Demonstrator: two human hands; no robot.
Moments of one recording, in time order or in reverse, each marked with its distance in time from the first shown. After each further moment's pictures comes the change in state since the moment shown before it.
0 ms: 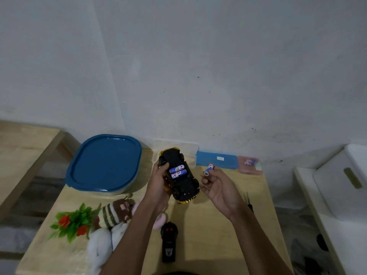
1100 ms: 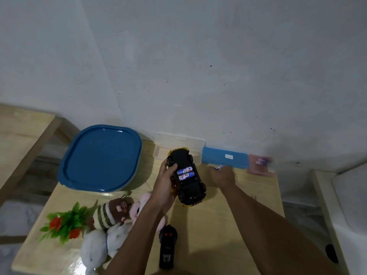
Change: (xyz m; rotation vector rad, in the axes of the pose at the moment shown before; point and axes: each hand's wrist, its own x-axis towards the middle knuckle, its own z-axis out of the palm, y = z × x) left_hand 0.032 -0.013 0.008 0.031 0.045 -0.069; right_hand 0.157 0.026 -0.084 -1.172 0.684 0.091
